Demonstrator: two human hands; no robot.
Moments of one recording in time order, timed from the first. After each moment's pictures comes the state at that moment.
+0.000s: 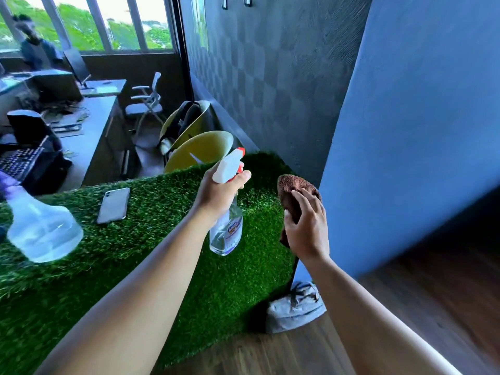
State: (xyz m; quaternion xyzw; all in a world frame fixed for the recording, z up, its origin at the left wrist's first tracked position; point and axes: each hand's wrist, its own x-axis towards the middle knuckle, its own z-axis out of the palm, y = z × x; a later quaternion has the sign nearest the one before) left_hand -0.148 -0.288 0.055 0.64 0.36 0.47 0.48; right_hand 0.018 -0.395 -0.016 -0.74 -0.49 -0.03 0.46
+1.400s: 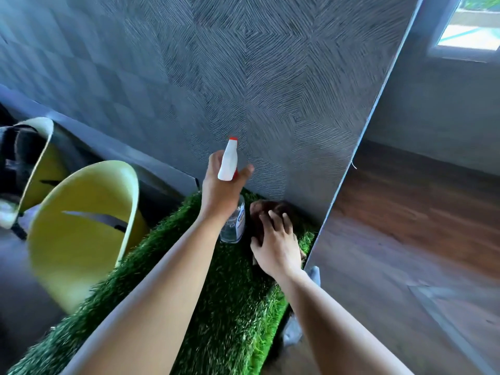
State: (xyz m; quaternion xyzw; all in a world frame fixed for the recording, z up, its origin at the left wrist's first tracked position) left_hand 0.032 0.004 0.019 0.72 0.23 0.33 0.56; right_hand 0.051 -0.137 -0.078 -0.94 -0.26 0.05 0.22
